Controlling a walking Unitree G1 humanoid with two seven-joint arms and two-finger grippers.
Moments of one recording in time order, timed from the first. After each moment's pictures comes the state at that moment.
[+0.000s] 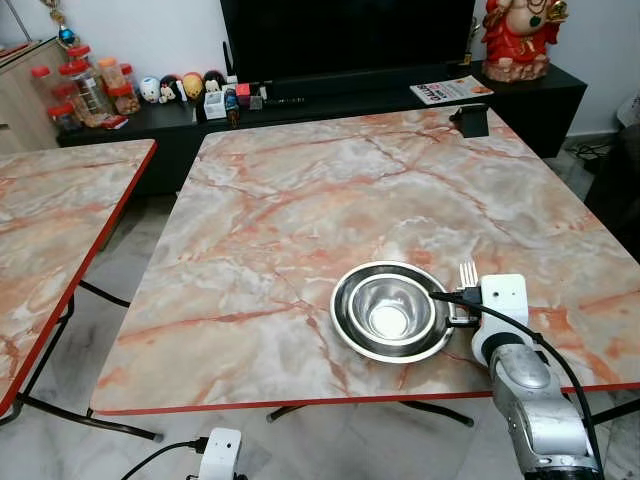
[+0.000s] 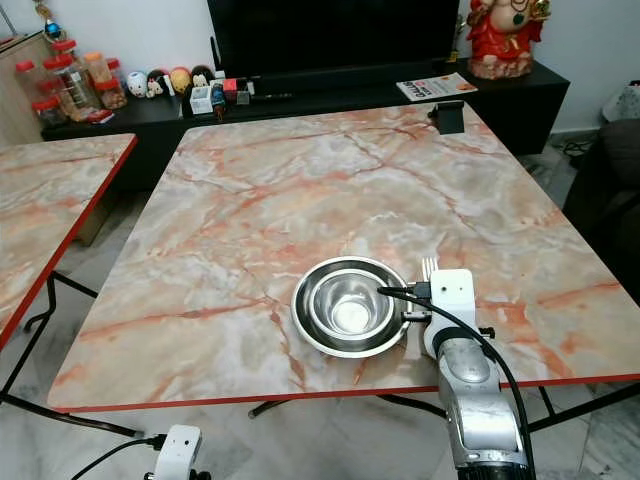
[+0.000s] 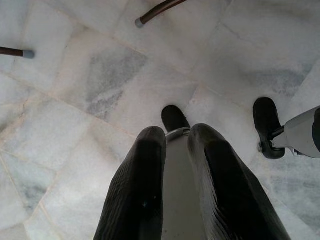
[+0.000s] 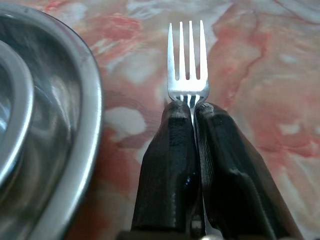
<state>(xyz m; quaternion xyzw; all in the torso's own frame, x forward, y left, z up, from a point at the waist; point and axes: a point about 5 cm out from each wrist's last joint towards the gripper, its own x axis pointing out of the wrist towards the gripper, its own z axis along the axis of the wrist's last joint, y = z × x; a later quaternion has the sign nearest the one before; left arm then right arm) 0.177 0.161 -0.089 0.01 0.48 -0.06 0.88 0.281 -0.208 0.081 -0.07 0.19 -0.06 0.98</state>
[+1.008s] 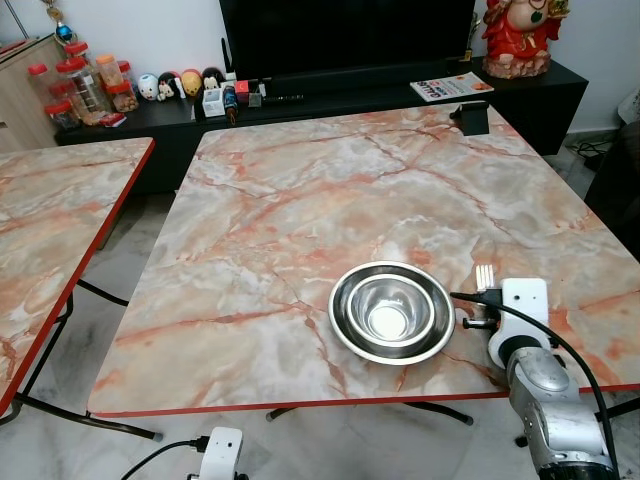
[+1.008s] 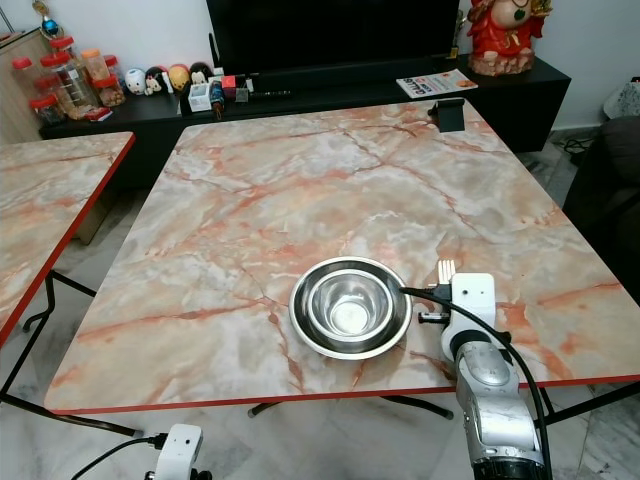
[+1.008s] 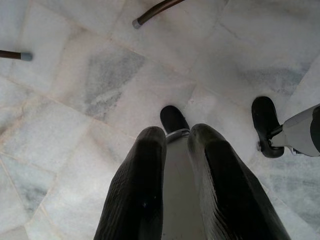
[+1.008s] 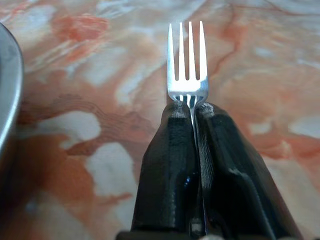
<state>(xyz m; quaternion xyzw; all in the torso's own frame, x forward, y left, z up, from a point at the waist) 0.178 0.160 -0.089 0.01 0.48 -0.07 0.88 0.286 -0.230 0.076 -0.05 0.18 -0.06 0.98</state>
